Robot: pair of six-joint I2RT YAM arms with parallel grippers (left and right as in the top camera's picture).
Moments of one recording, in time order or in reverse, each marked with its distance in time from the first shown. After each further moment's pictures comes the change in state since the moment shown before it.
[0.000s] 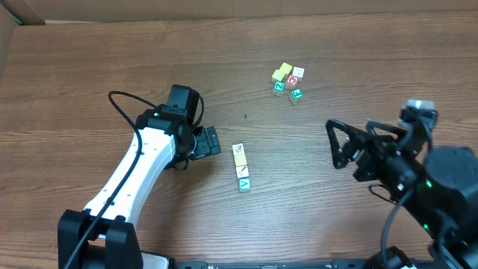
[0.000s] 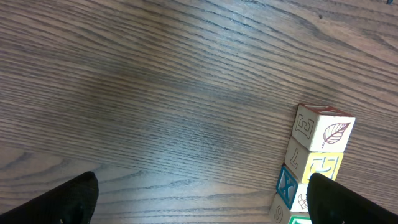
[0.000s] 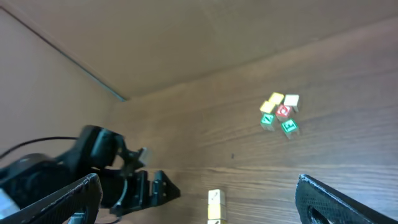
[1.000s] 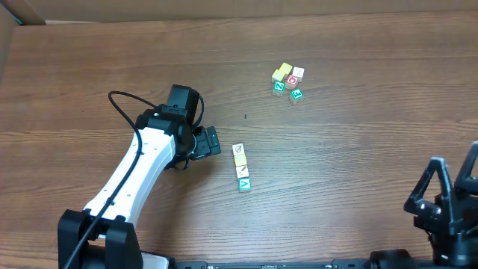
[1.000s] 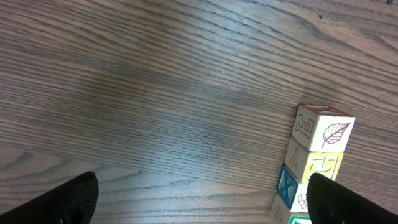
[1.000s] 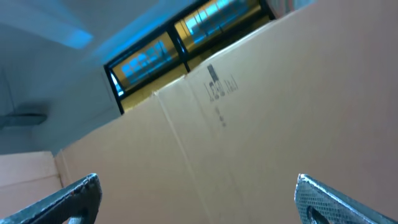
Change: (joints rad) left arm 0.000 0.000 0.000 0.000 0.000 0.000; right arm -0.380 -0.666 -0.571 0.814 0.011 -0.106
